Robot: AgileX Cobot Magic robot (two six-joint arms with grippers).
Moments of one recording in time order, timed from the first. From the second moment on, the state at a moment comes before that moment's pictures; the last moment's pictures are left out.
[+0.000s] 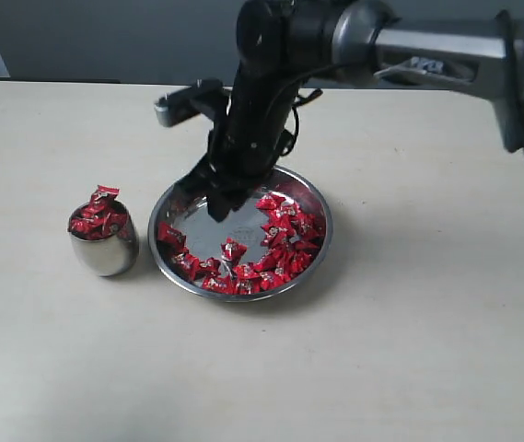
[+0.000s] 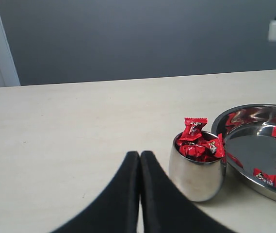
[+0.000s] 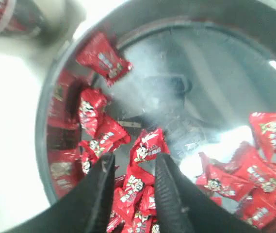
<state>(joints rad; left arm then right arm) -0.01 0.00 0.00 0.04 0.24 -0.06 0.66 2.16 -1.80 0.26 1.08 -0.31</state>
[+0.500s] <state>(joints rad) -0.01 0.00 0.00 0.04 0.24 -0.06 0.66 2.26 -1.78 0.27 1.09 -0.34</state>
